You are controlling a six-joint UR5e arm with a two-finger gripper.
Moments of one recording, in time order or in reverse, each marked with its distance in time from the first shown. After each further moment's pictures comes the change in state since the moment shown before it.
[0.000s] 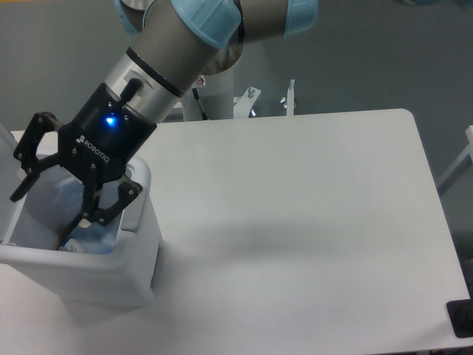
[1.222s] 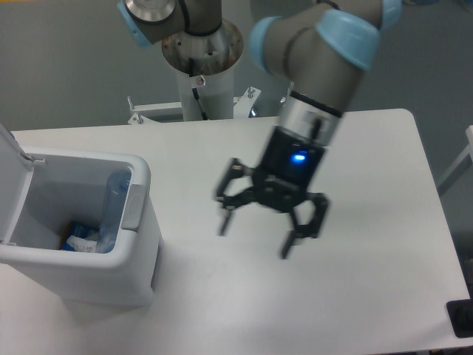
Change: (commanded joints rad) arm 0.390 -0.064 -0.127 -0.058 0.163 0.300
